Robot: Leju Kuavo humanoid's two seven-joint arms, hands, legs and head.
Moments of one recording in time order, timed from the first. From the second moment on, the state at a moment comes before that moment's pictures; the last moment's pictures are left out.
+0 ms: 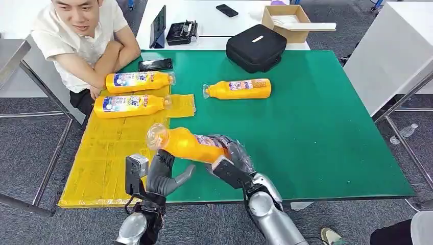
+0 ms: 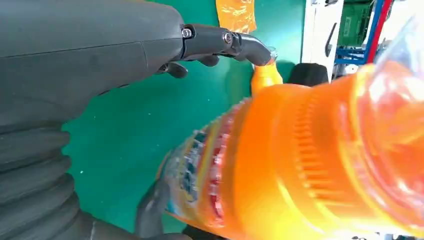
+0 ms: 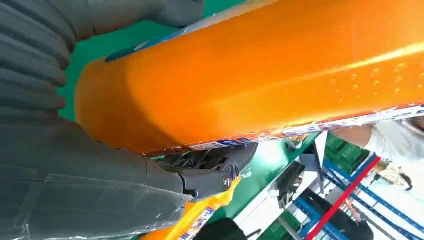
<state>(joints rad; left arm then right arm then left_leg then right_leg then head) -0.08 -0.30 -0.37 -1.30 0.06 0.04 -0.23 -0.16 0.10 0.38 -1.27 0.66 0.09 -0.37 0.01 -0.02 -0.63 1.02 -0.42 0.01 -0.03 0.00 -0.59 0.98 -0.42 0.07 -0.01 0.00</state>
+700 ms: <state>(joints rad) -0.09 -0.30 -0.40 -1.32 0.15 0.04 -0.25 -0.18 0.14 0.40 -1.20 0.68 0.06 -0.37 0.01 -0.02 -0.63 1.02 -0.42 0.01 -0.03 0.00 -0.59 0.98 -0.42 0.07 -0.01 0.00</state>
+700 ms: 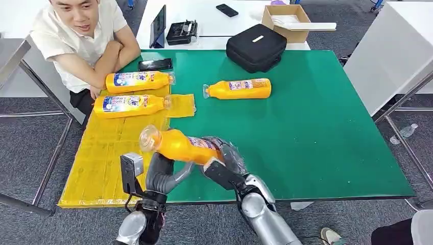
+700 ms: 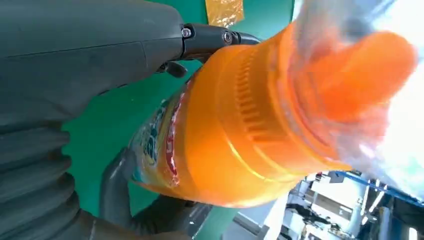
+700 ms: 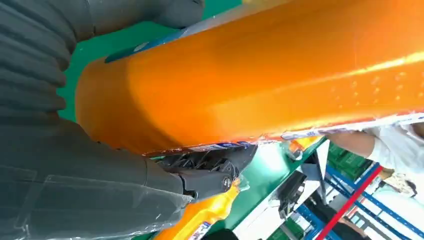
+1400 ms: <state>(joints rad) -0.12 -0.30 -0.40 -1.32 0.19 0.08 -0.27 -0.19 0.17 0.42 -1.19 0.71 0.05 -0.37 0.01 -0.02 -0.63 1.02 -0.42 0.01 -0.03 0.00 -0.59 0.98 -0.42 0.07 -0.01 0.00</state>
